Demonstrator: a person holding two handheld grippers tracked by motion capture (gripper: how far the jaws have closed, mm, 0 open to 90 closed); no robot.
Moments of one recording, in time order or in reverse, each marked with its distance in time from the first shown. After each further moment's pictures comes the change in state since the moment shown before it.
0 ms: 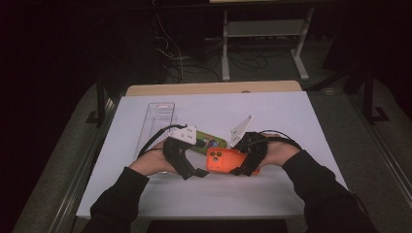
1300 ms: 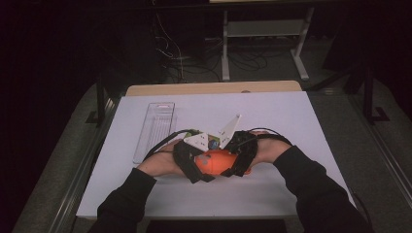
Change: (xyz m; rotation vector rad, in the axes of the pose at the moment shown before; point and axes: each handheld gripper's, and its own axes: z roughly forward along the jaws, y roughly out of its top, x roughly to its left) left arm -0.001 0.001 0.025 0.125 -0.009 0.040; right arm 0.005 0.030 0.004 -0.020 0.061 -0.111
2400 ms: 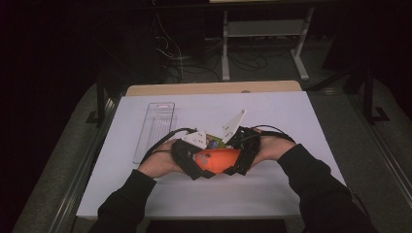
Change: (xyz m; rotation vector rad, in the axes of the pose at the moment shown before) left arm 0.001 -0.001 -0.005 -0.022 0.028 -0.035; right arm -0.005 -0.005 -0.009 -0.034 -0.019 0.074
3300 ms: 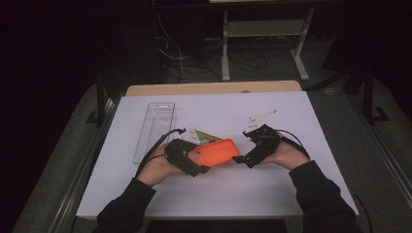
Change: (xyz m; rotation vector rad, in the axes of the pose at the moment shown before) left arm 0.002 -0.018 -0.003 0.020 0.205 -0.226; right arm 0.000 -0.053 -0.017 -0.182 -0.258 0.329
